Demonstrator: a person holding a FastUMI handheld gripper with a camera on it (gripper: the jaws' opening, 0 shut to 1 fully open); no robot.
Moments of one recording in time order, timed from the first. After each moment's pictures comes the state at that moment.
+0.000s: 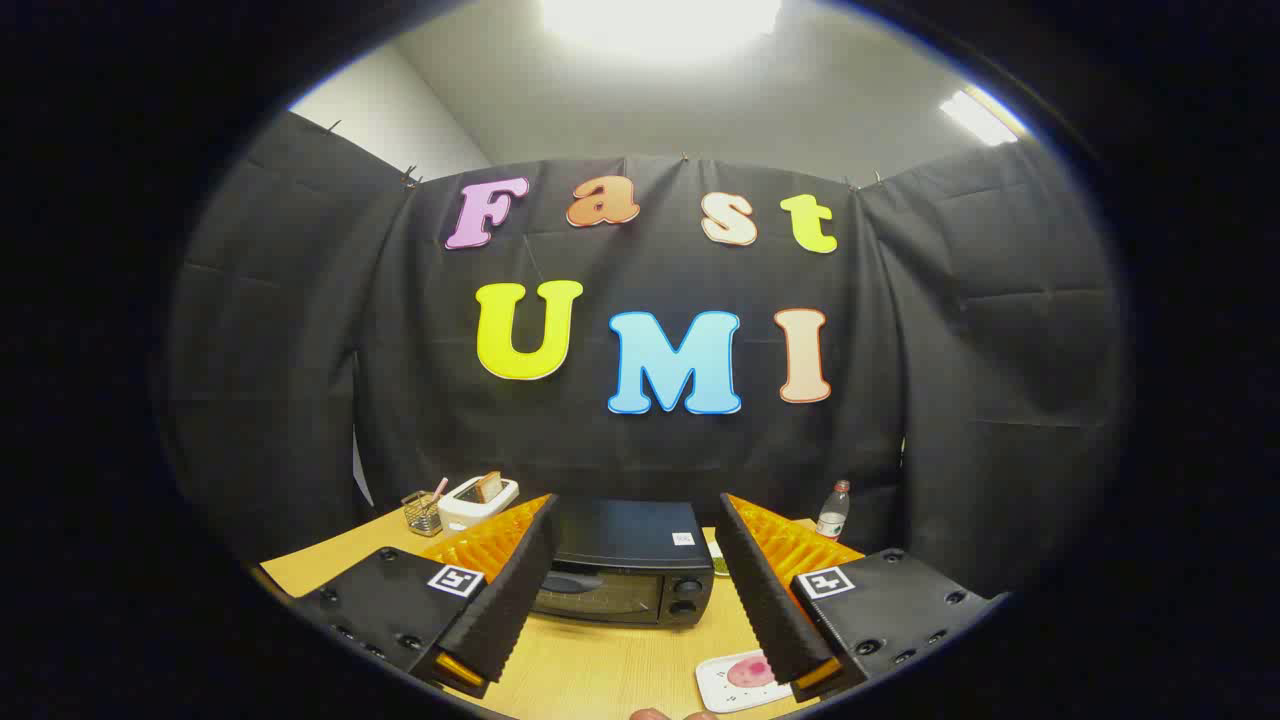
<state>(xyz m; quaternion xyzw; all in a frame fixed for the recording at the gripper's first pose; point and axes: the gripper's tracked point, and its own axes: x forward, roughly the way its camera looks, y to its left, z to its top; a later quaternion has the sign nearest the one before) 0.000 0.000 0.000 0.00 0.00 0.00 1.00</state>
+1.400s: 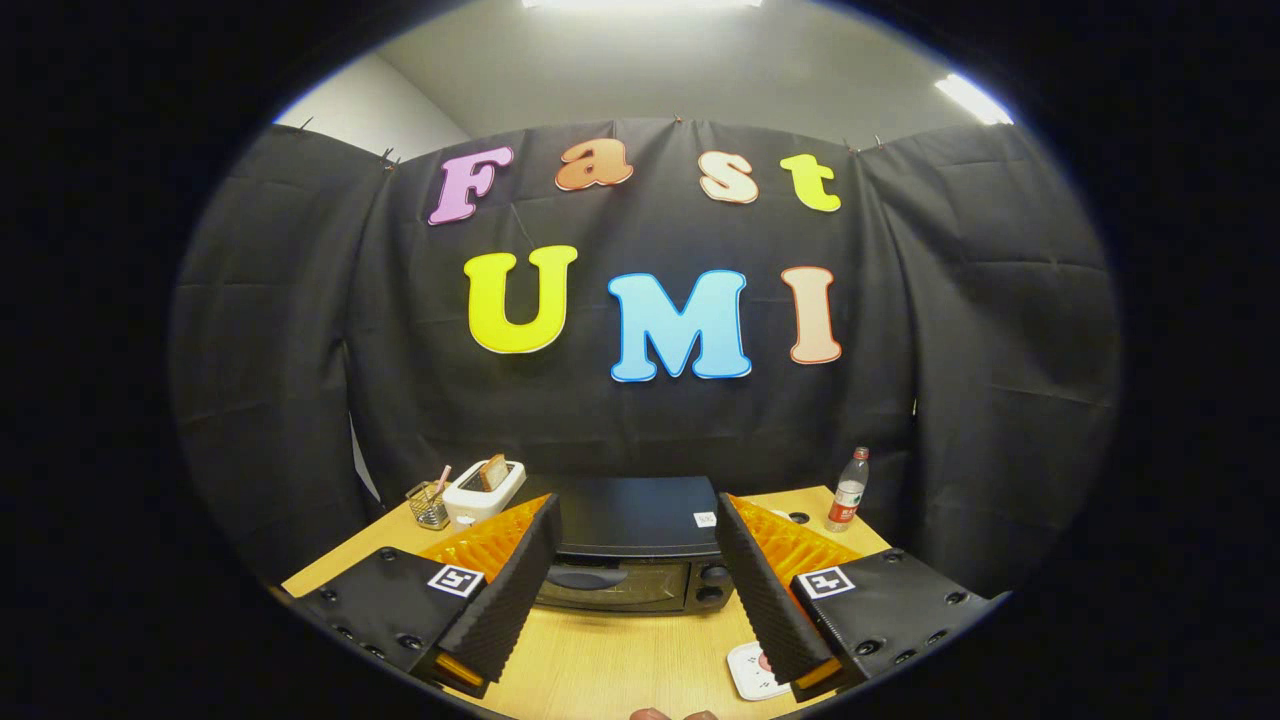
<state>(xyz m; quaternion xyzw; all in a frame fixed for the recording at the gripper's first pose) 0.045 0.027 -0.016 0.03 0.07 -0.01 1.00</state>
